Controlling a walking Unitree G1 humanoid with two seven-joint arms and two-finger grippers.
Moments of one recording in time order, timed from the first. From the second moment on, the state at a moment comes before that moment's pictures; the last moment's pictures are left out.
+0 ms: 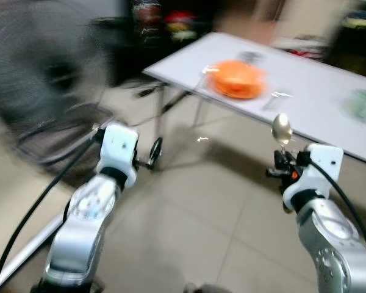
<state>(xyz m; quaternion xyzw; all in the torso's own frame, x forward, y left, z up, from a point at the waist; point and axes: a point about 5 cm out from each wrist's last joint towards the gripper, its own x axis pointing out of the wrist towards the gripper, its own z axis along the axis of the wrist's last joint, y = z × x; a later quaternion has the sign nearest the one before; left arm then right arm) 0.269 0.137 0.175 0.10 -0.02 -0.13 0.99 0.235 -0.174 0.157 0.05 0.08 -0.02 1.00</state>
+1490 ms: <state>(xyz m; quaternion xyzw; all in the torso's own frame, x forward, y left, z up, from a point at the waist) 0.268 0.134 0.172 0.09 -0.02 -0.18 0.98 0.241 -0.181 0.159 0.04 0.10 -0.05 0.99</state>
